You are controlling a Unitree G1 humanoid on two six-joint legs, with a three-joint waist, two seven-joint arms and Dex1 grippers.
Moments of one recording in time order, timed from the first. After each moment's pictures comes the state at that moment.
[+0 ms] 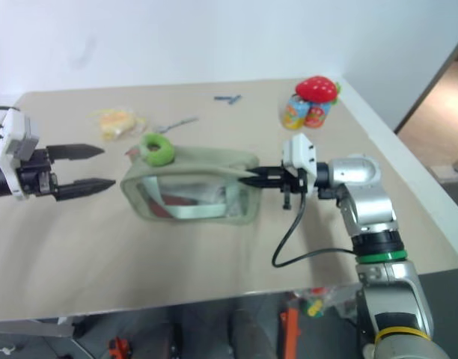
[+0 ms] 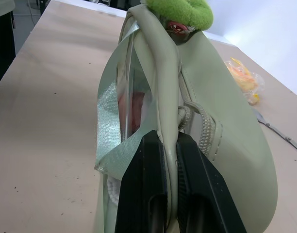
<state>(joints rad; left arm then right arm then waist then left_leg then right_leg) -0.34 0.94 0.33 -0.21 -0.65 0.64 -1.12 -0.71 -0.61 0.05 0.21 0.36 0.04 1.38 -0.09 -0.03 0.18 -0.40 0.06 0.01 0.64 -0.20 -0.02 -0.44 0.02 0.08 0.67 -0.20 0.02</state>
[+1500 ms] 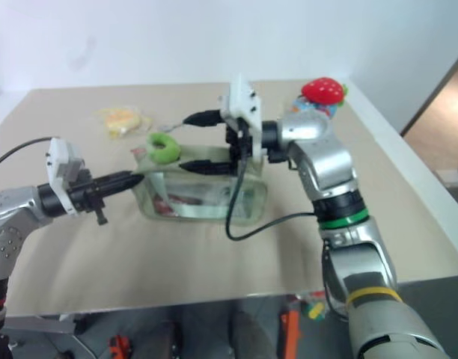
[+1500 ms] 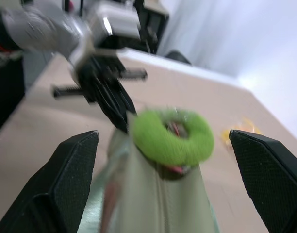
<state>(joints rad) -0.33 0.72 0.22 -0.24 -0.65 0.57 -0.95 -1.03 -0.43 0.20 0.21 0.33 0.27 1.21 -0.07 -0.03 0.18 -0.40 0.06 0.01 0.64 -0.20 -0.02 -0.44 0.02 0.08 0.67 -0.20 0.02</state>
